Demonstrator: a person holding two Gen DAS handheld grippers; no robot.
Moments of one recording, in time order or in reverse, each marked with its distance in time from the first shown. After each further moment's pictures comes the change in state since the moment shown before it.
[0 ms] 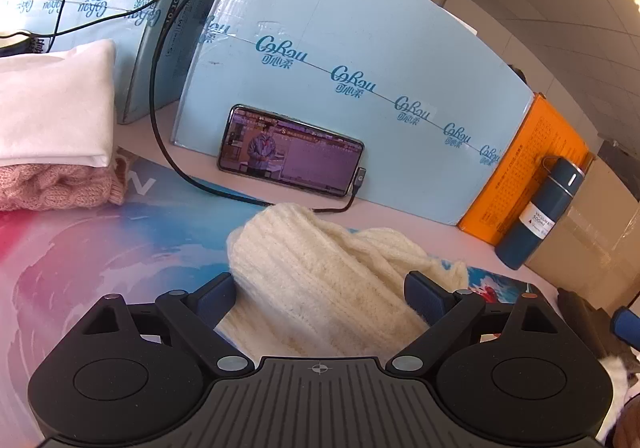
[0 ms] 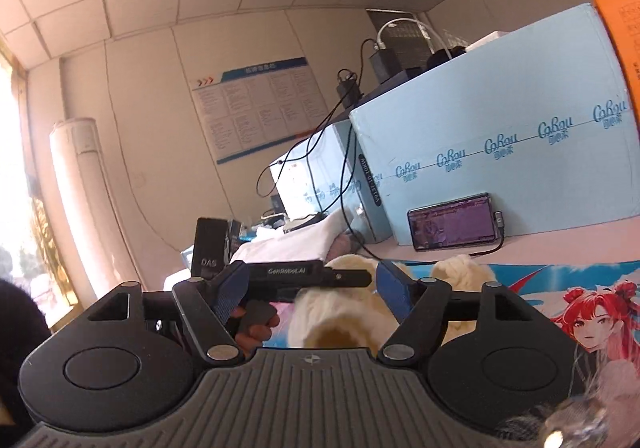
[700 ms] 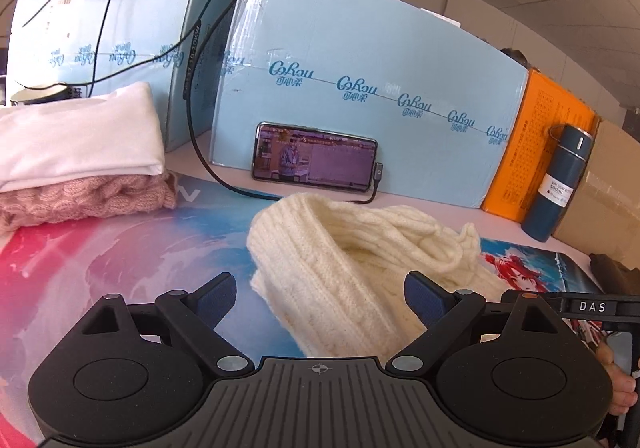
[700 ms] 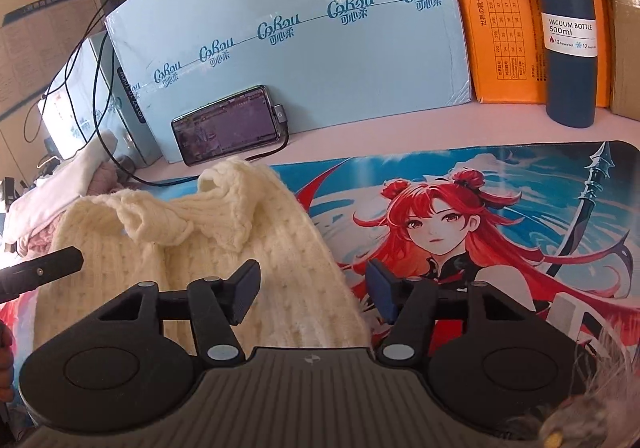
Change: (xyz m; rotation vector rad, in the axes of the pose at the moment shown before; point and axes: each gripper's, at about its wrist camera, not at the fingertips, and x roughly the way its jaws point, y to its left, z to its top) left arm -0.055 -0.021 -0.039 0.145 -0.113 0.156; right arm 0.067 -0.050 -0.040 0.072 0.278 -0.664
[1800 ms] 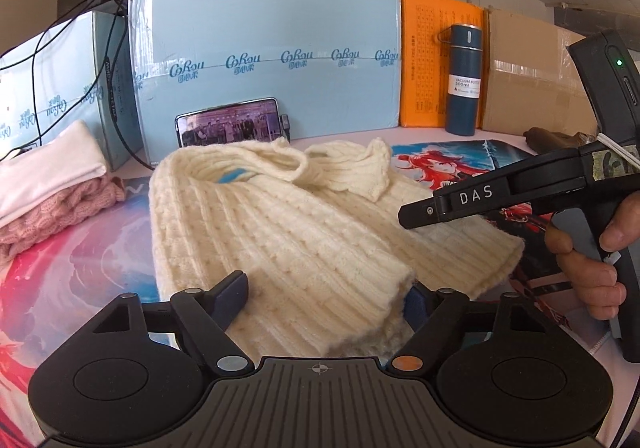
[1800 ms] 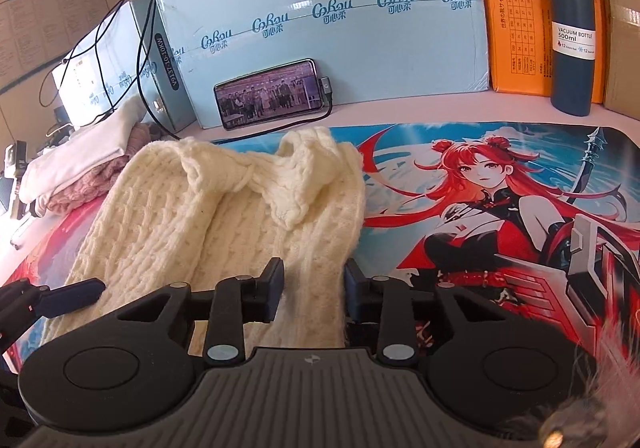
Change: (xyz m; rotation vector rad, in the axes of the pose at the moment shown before) left arm -0.054 -0.046 -0.052 0.319 0.070 -0.117; right arm -0.032 0.068 -0.042 -0.036 0.001 -0.057
